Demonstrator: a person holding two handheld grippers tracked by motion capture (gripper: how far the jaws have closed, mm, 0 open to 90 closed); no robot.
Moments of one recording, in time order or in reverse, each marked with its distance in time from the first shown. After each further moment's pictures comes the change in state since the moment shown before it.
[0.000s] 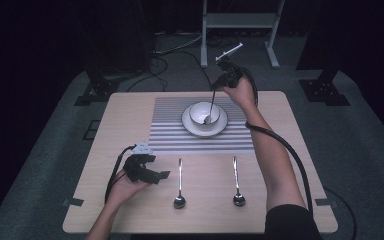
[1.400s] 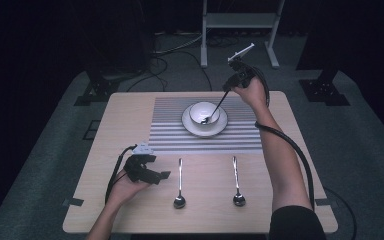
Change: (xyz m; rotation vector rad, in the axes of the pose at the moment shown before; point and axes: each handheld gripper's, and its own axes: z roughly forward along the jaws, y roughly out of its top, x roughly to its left) left arm -0.002 0.001 0.001 0.000 -0.002 0.001; right arm -0.029 -0.014 -0.015 0.041 -0.078 0.064
